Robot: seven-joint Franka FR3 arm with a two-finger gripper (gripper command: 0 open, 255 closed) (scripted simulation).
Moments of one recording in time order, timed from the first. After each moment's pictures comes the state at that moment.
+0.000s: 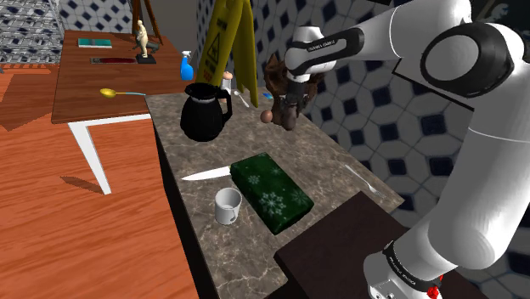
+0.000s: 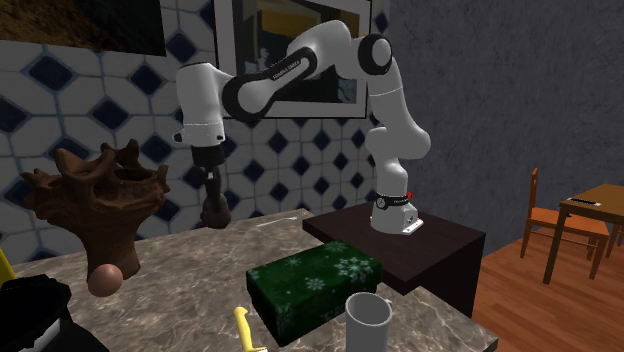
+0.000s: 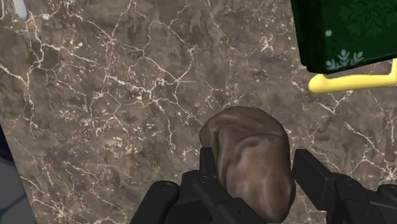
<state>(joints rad) -0.02 0.38 -0.10 -1.74 -0.03 2.04 0.19</state>
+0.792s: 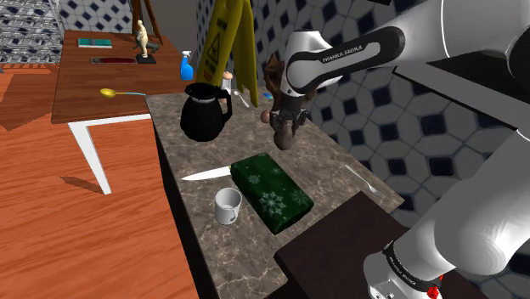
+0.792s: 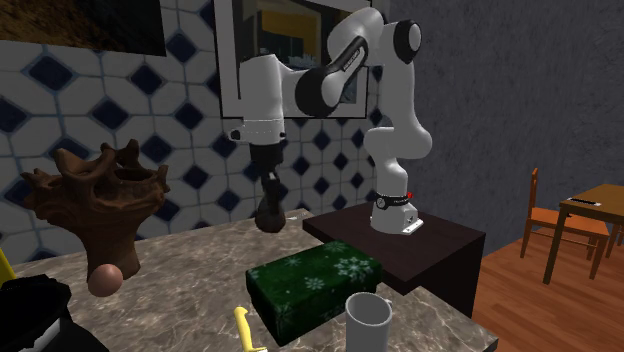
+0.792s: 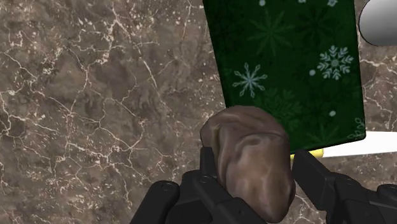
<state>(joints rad) 0.12 0.07 -0.02 -2.14 -0.05 2.13 0.41</state>
